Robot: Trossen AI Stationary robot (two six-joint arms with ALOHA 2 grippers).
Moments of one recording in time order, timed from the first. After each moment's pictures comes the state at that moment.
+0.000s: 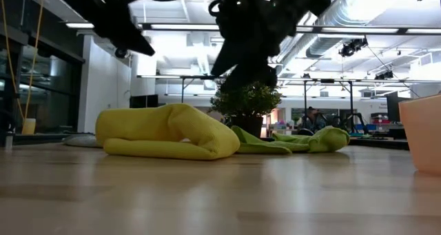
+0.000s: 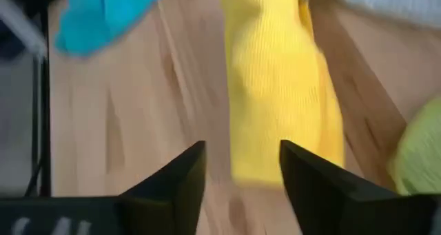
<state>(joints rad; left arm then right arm) -0.01 1.07 0.67 -0.26 -0.23 -0.09 0.10 1.78 1.17 -0.18 -0.05 0.57</state>
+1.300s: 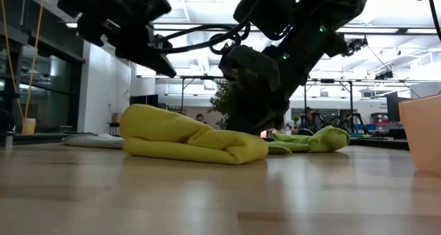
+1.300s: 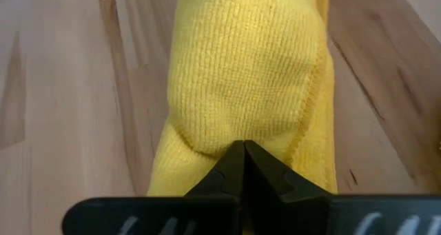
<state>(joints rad) 0.04 1.31 0.70 -0.09 0.00 0.11 0.18 1.93 1.04 0.03 0.06 0.51</state>
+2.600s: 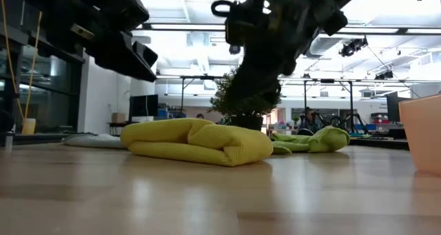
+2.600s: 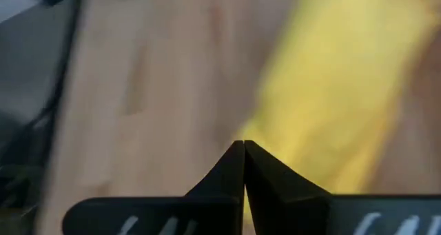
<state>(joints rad) 0.07 1.20 0.49 0.10 0.12 0.11 0.17 1.79 1.04 -0.02 -0.20 0.40</state>
